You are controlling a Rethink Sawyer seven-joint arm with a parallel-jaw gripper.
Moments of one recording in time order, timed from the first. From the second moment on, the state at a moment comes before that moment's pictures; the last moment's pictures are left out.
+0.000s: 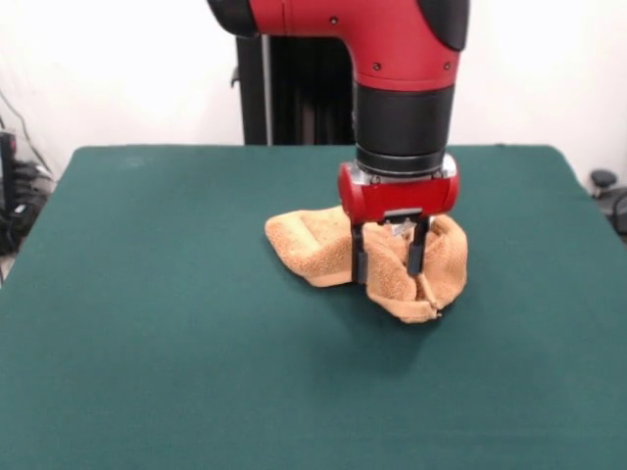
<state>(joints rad) -0.23 -0.56 0.15 1.55 -0.21 0.44 1.57</state>
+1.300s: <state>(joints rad) -0.22 -0.47 0.12 1.51 -0.21 0.44 1.57</state>
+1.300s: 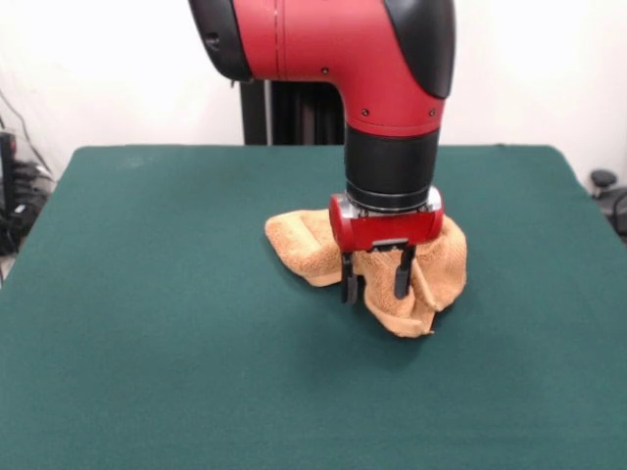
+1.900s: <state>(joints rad) -0.22 -0.47 0.12 1.51 -0.21 0.44 1.57</state>
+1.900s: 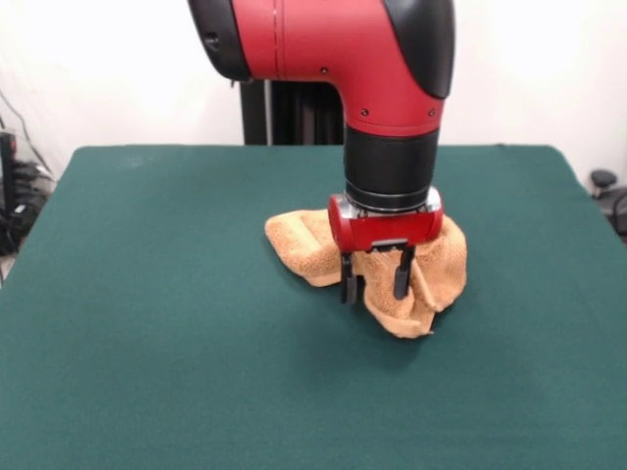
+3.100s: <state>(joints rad) -0.29 -0.47 0.19 1.51 -0.21 0.39 1.57</state>
